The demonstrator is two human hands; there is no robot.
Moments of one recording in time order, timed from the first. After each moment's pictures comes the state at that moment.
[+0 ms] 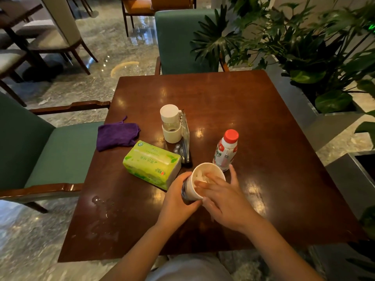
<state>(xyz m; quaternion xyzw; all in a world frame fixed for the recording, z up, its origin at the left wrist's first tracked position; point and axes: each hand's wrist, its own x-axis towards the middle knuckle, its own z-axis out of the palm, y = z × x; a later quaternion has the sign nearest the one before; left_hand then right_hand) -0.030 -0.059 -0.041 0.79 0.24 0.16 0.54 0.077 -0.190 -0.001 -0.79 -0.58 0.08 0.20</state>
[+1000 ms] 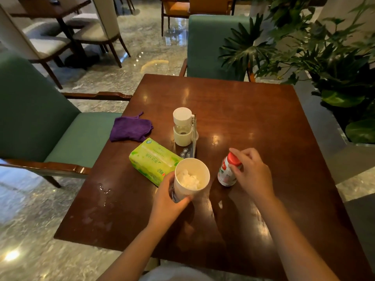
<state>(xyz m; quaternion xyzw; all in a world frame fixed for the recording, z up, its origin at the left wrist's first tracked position) -0.021 -0.065 -0.039 0.72 0.37 0.25 0.53 0.185 -0.171 -0.001 -0.87 -0.42 -0.01 0.27</state>
